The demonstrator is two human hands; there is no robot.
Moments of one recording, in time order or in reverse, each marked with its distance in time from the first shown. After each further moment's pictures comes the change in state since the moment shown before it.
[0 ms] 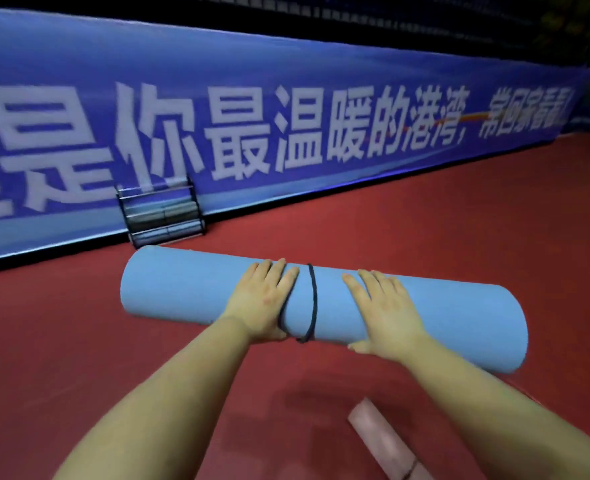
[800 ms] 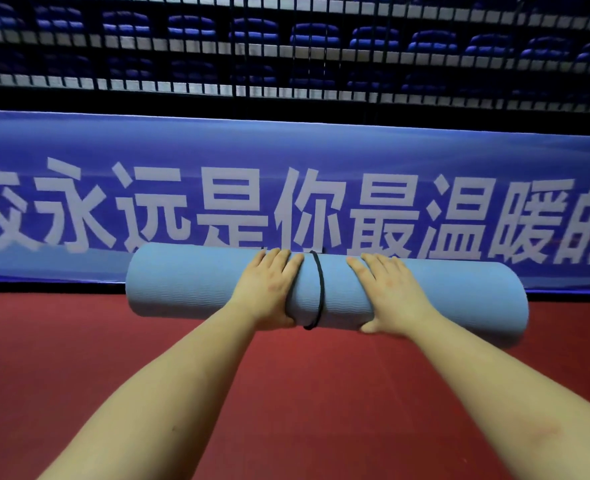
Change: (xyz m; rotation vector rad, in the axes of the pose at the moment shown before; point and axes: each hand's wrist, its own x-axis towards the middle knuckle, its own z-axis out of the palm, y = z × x) left_hand 0.055 -0.281 -0.045 0.297 0.076 -0.518; right_hand 0.384 -0.098 -0.058 0.062 0.276 -0.472
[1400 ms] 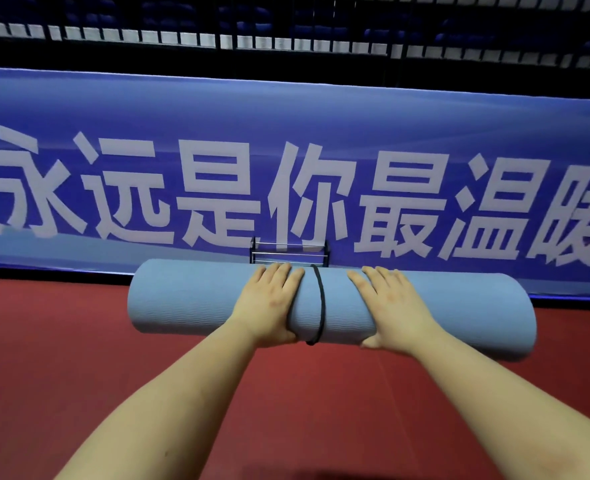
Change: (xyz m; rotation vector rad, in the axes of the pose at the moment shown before) left_hand 0.274 -0.033 0.266 -0.054 -0.125 -0.048; right_hand 0.245 0.177 0.244 0.010 -0.148 -0.044
